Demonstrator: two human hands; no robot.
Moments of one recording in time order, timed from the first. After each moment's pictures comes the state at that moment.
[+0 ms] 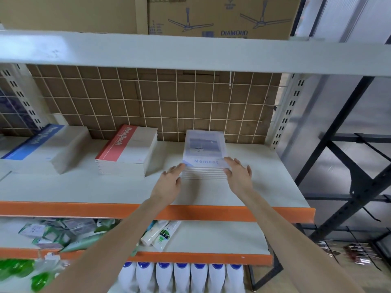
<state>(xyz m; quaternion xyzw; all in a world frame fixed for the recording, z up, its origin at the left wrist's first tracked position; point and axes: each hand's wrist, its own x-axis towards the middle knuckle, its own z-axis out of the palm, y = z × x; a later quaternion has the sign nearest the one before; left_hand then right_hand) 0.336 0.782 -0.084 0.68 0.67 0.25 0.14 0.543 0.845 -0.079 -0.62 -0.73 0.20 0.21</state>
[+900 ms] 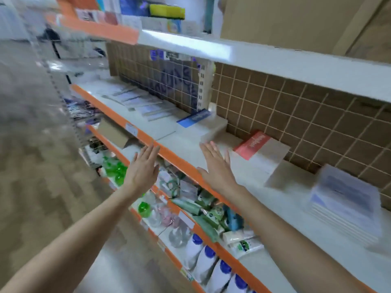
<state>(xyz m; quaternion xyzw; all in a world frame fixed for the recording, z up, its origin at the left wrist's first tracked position) 0.091 0.538 -0.050 0.39 0.91 0.14 -0.09 0.235 0.711 -0.025 -0.16 -0.97 0.13 0.14</state>
